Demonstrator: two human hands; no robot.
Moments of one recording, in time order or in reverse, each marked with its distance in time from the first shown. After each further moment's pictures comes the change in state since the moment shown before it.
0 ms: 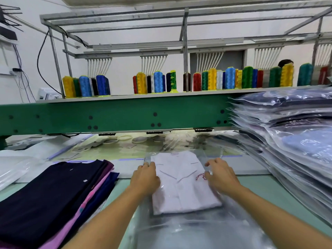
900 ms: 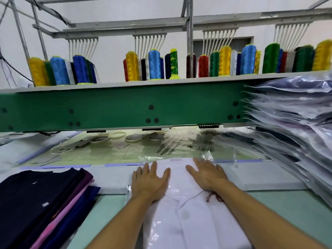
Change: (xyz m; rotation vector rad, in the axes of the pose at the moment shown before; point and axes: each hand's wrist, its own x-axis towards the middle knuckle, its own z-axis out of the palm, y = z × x) left_hand 0.114 -0.002 0.084 -0.115 -0.071 -0.183; right_hand 0.133 -0.003 0.092 -0.093 -0.374 0.082
